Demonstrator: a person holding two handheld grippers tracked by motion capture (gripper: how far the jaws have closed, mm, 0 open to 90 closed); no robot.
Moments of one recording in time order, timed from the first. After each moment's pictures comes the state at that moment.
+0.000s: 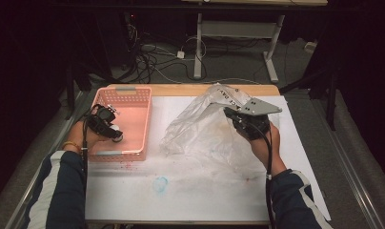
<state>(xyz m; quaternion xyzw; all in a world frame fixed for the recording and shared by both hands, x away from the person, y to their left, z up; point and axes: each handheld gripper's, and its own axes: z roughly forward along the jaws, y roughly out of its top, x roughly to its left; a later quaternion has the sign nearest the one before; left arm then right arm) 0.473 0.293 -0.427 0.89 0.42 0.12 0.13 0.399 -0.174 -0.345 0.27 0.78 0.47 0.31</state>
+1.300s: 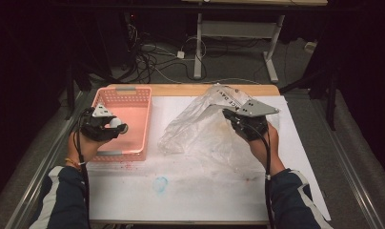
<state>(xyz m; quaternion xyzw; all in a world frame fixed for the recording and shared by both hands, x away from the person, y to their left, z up) 0.416 0.284 -0.399 0.83 0.40 0.24 0.31 0.401 -0.170 -0.350 0.26 0.79 0.46 0.31</state>
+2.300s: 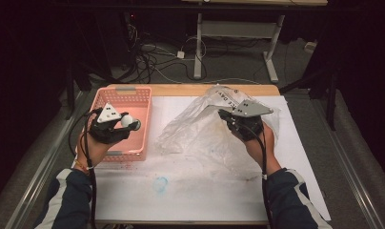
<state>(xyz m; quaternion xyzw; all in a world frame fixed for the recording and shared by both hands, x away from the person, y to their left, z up) 0.397 0.247 -0.379 0.82 0.34 0.27 0.38 0.403 -0.161 -0.353 0.25 0.79 0.46 0.30</state>
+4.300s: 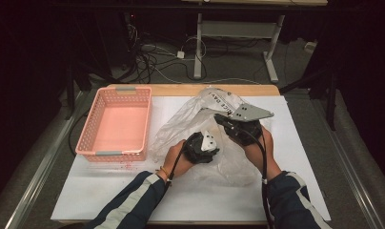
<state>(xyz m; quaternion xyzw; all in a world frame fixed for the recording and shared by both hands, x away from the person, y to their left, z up) 0.401 0.013 -0.460 0.89 0.17 0.22 0.37 0.387 -0.155 -0.348 0.24 0.80 0.48 0.28</state>
